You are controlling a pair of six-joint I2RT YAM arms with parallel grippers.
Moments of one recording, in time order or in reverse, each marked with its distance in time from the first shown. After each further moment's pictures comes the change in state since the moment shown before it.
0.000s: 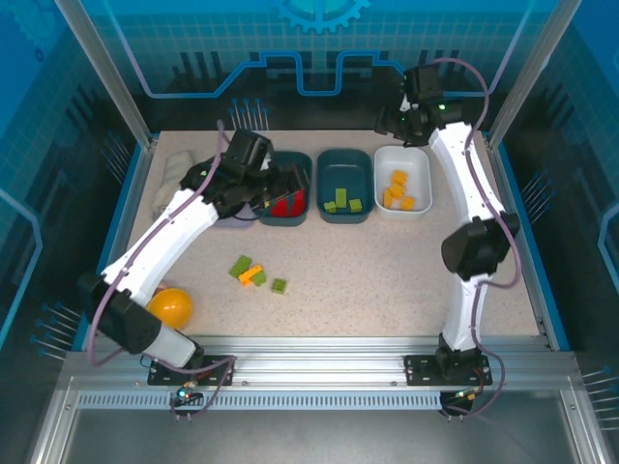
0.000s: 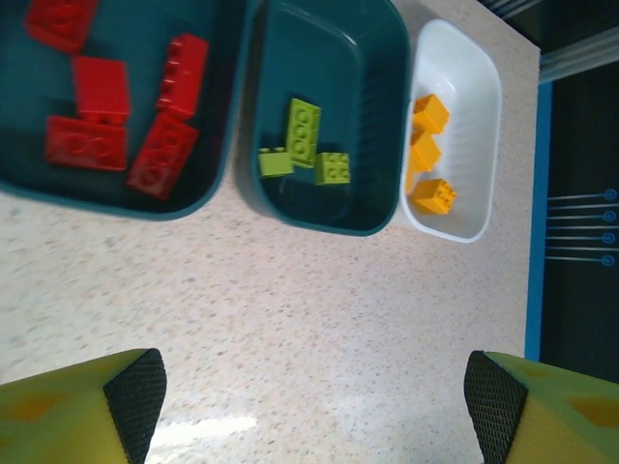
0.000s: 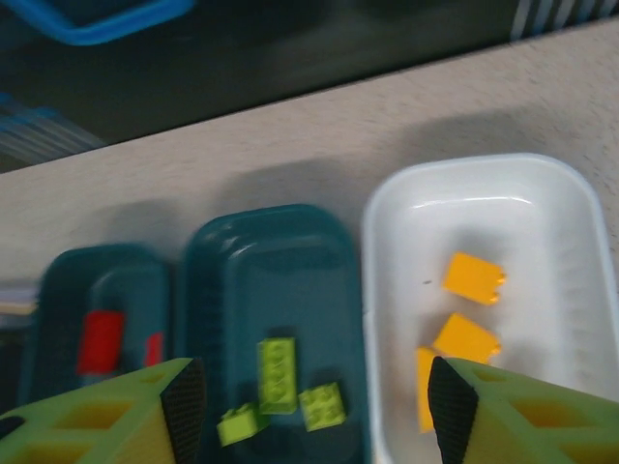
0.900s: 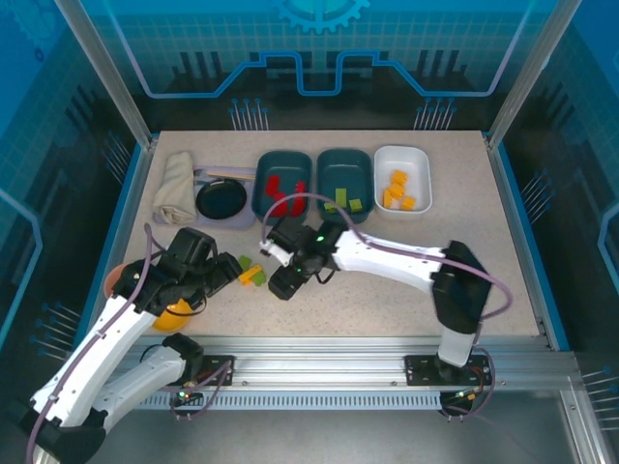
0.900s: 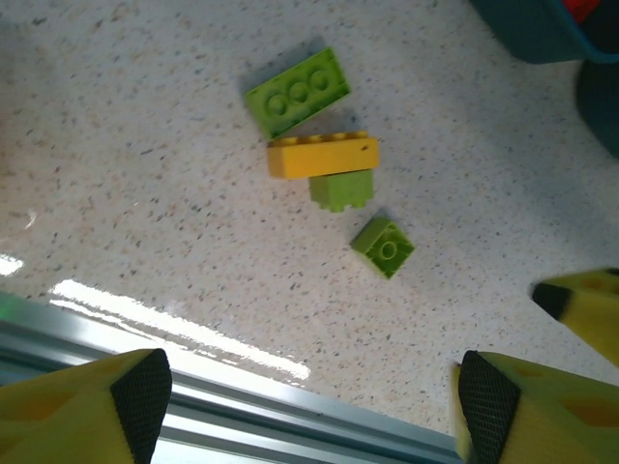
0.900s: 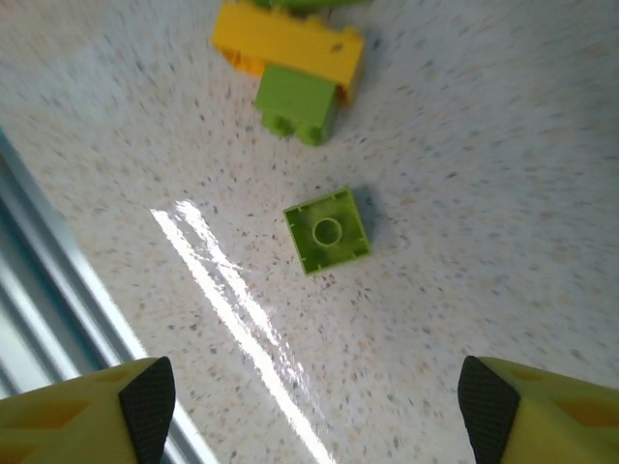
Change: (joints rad) left arm 0.025 -0.706 -0.642 -0.323 -0.137 -0.257; right arm 0.801 -0.146 -0.790 0.261 -0.052 -0.305
